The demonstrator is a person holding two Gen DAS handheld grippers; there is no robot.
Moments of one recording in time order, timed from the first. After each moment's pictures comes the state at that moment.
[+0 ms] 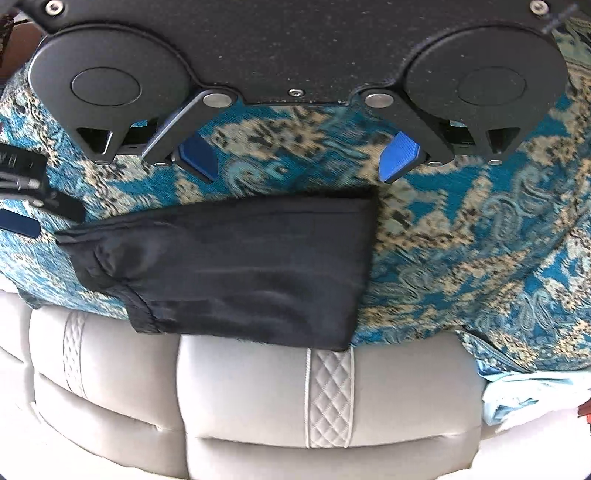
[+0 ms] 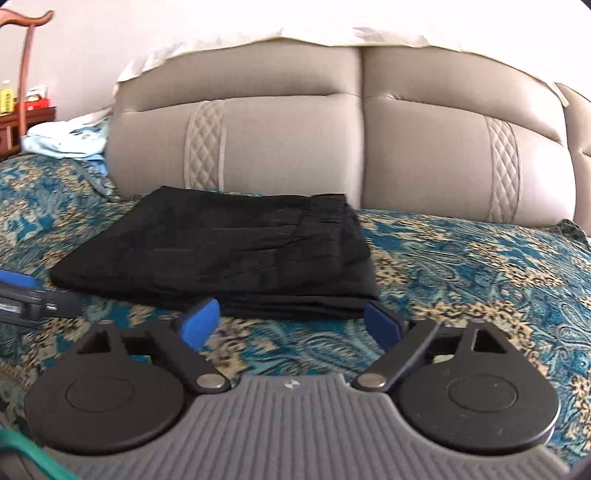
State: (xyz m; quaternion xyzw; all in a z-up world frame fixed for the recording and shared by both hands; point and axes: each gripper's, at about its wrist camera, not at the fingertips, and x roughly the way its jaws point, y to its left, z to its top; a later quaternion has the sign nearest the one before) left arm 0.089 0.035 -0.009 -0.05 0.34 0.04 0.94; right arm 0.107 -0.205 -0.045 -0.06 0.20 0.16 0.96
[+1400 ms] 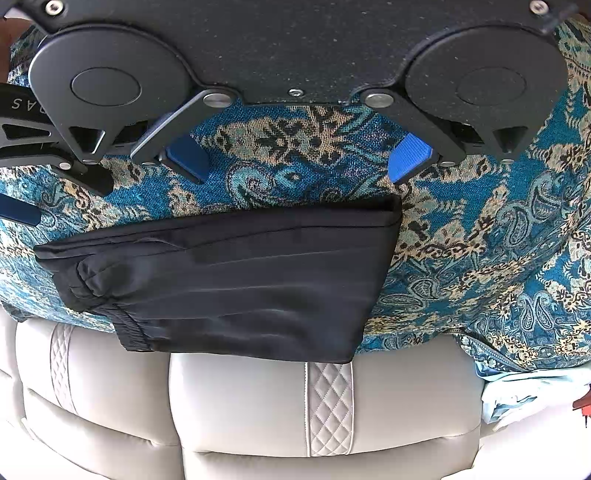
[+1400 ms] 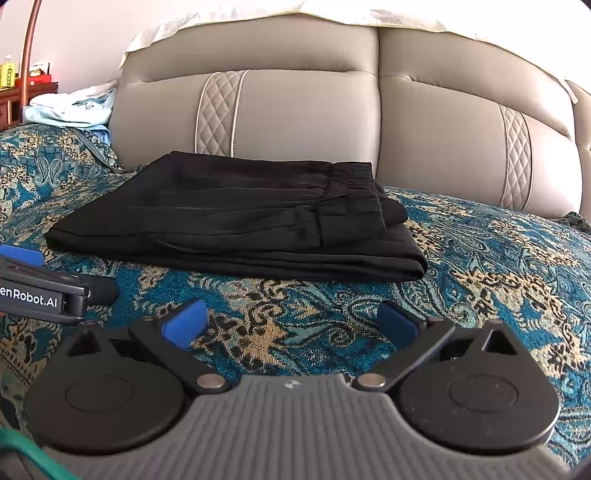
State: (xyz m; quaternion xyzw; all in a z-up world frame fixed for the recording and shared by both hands) left arm 0.101 0.022 -0.028 -0.03 0.34 0.07 0.94; right arm 0.108 -0.176 -0.075 -0.08 0.23 0.15 0.96
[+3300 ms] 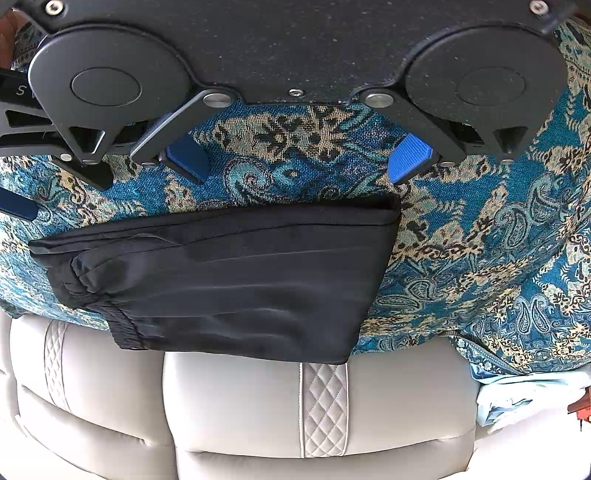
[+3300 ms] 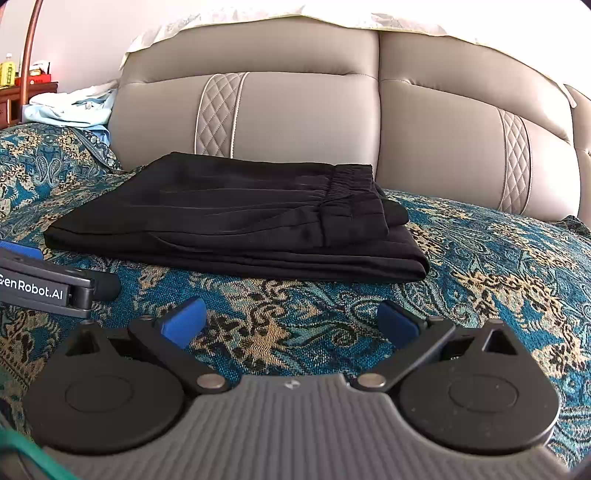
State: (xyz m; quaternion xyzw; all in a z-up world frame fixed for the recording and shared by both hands) left arm 0.105 0.021 -0.027 -0.03 0.34 0.08 0.94; right arm 0.107 -0.174 -0.077 -0.08 0.22 0.15 0.96
